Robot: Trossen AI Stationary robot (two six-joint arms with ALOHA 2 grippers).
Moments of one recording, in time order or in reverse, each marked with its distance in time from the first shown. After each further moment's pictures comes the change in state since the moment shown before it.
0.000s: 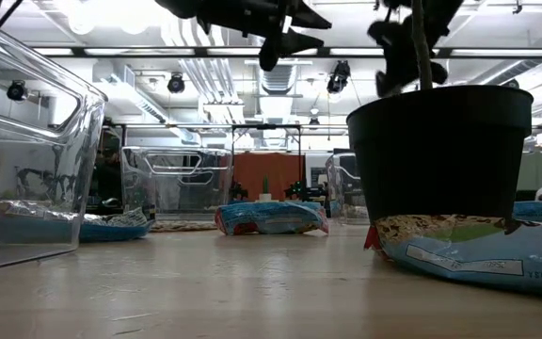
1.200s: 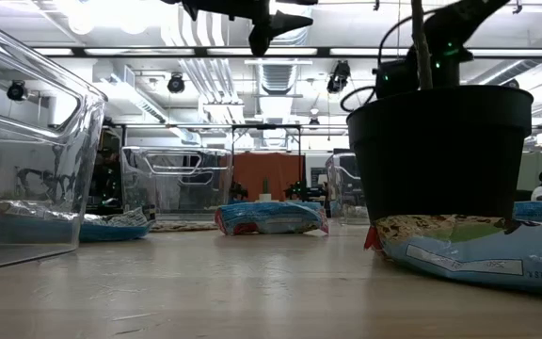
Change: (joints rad) left arm 0.022 -0.085 0.001 -0.073 0.107 -0.023; right arm -0.058 0.182 -0.328 -0.018 0.070 0.193
